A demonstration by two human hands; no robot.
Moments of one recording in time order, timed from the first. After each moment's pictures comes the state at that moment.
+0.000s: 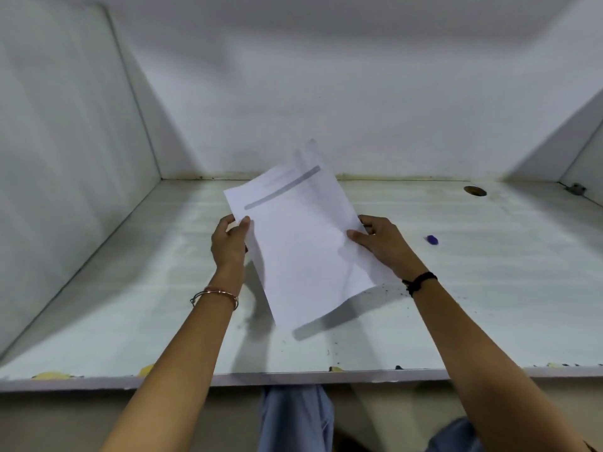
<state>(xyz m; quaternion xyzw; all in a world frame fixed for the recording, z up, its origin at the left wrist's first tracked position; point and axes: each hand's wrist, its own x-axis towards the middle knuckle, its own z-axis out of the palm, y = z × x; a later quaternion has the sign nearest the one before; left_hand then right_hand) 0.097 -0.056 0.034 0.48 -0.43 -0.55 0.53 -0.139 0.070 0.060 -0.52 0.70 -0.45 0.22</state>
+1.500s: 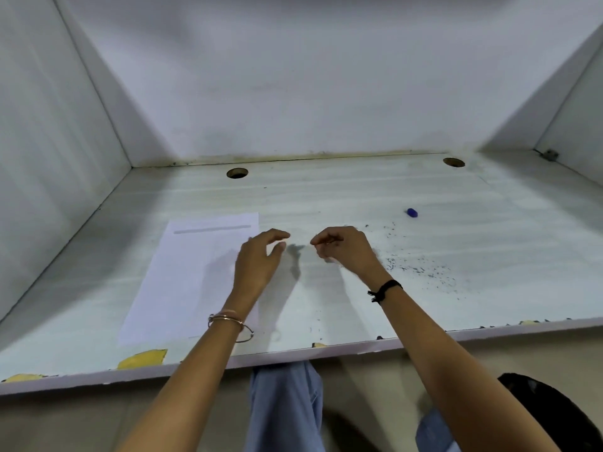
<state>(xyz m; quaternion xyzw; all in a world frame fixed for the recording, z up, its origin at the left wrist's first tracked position) 0.060 0.005 -0.005 0.39 -0.79 -0.33 0.35 -0.110 0.092 0.017 -0.46 0.69 -0.48 0.28</state>
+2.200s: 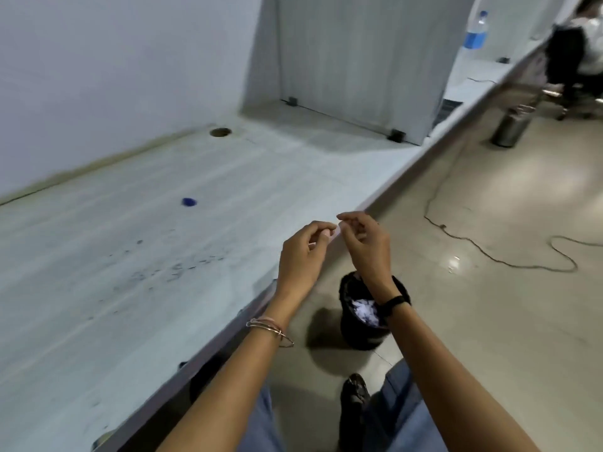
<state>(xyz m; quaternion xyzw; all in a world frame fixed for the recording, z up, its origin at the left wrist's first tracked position) -0.198 0.277 -0.012 0.03 -0.81 -0.56 0.19 -0.252 0.393 -0.023 -0.12 0.79 -0.58 -0.13</state>
